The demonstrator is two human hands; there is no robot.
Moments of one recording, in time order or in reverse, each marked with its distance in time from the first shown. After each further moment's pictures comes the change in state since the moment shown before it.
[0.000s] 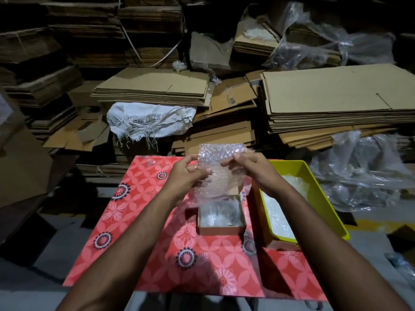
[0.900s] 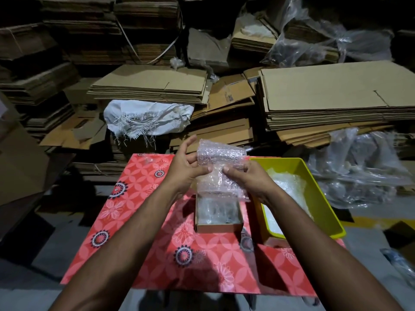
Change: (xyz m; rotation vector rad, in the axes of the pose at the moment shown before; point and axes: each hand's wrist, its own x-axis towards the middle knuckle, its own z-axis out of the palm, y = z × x) left_hand 0.012 0.003 0.011 -0.158 -0.054 0.060; right_hand -0.005 0.029 0.010 0.100 0.117 0.220
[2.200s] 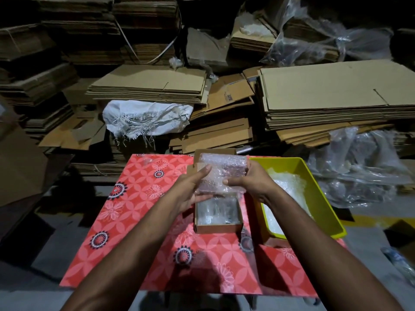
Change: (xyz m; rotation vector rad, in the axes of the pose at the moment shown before) left_hand -0.003 -0.038 -0.003 -0.084 0.043 -0.396; right_hand 0.005 0.008 -0.009 0.010 -0.026 -0.003
